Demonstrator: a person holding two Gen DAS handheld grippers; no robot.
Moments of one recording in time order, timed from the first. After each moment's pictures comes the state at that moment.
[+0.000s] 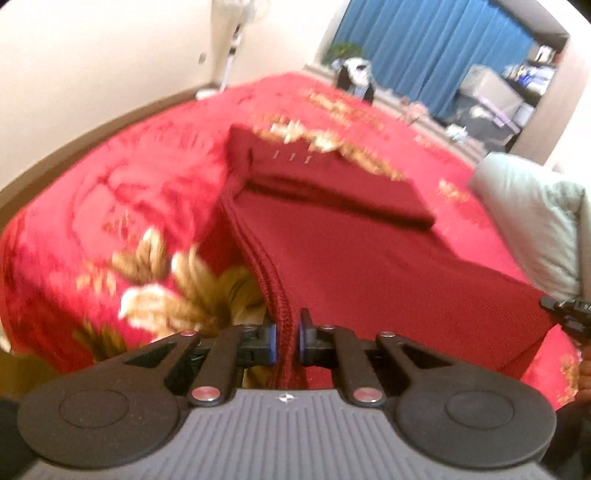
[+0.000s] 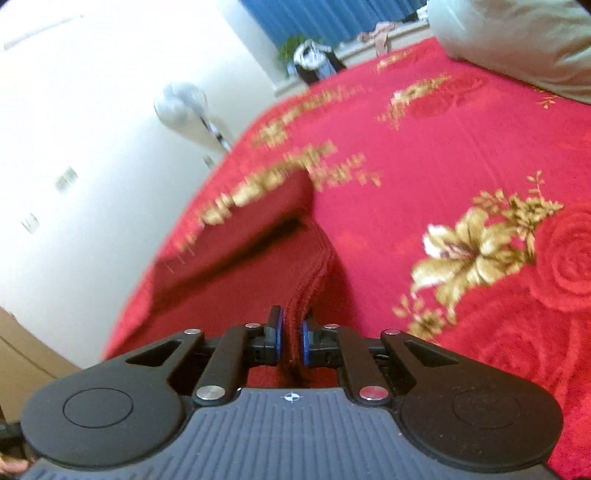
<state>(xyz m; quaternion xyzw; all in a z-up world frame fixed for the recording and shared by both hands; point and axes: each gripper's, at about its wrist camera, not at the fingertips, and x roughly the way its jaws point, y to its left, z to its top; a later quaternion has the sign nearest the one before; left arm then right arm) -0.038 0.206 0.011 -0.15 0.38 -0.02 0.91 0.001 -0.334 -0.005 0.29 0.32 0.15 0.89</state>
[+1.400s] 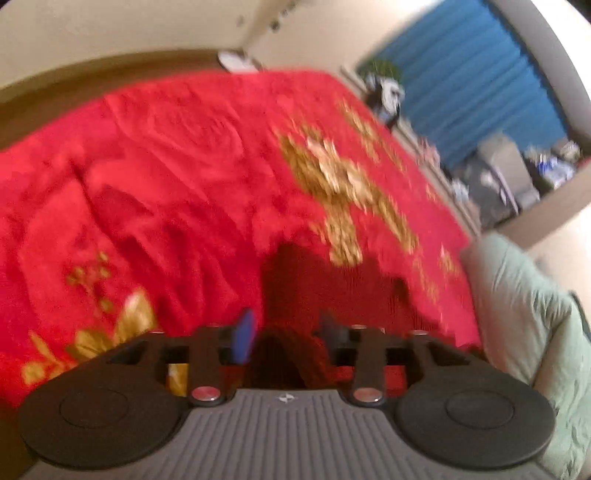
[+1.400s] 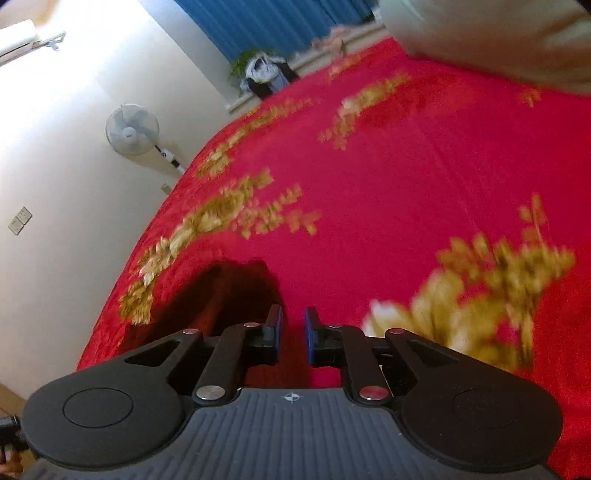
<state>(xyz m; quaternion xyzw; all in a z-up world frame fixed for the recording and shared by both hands) 0.112 0.334 -0.039 -0.33 0.39 -0.03 0.86 0.132 -0.388 -0.088 0.31 0.36 0.08 0.88</state>
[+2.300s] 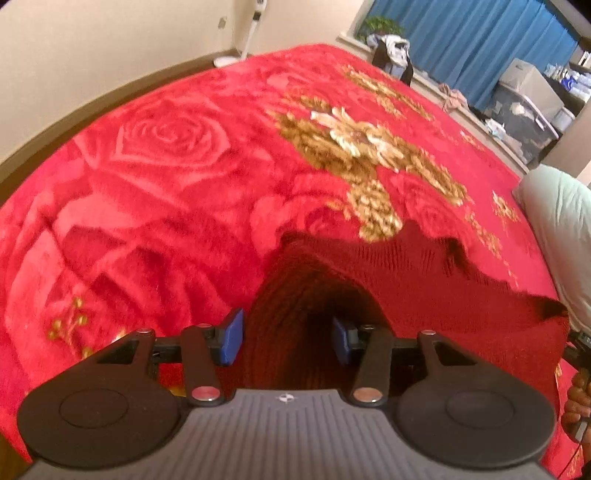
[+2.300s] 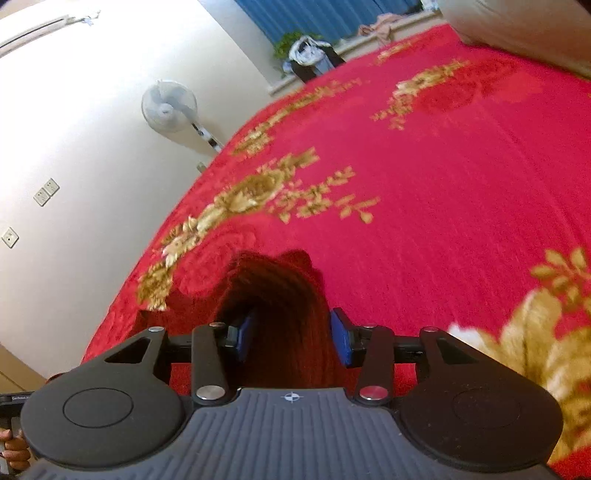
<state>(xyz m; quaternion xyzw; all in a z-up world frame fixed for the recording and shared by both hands) 0.168 0.265 -0.054 -0.17 0.43 0.00 0.89 0.192 -0.347 -0.106 0.29 0.32 0.16 0.89</state>
